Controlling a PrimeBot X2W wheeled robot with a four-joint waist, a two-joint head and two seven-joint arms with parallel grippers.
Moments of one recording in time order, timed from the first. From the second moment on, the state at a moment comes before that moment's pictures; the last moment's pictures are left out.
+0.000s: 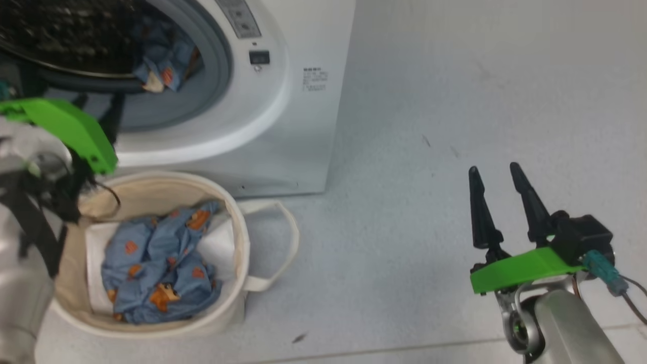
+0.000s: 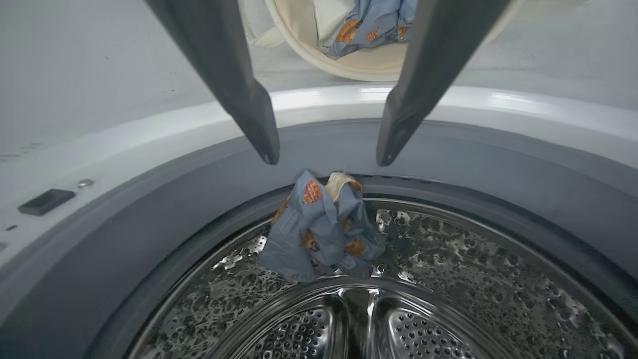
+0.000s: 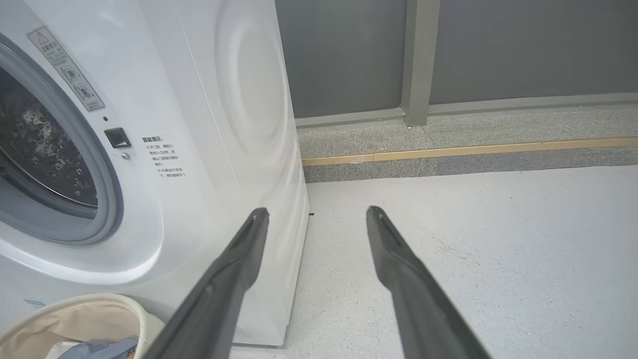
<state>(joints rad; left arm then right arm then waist) -0.97 0.38 -0.35 0.87 -0.71 -0.13 0.22 -0.25 -0.14 0.20 0.15 0.30 0.13 -0.25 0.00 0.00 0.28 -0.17</state>
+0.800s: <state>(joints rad) -1.47 0.38 -0.54 1.17 -0.76 -0.13 0.36 -0.29 -0.11 0.13 0.05 0.25 0.13 -0.25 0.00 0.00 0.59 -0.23</state>
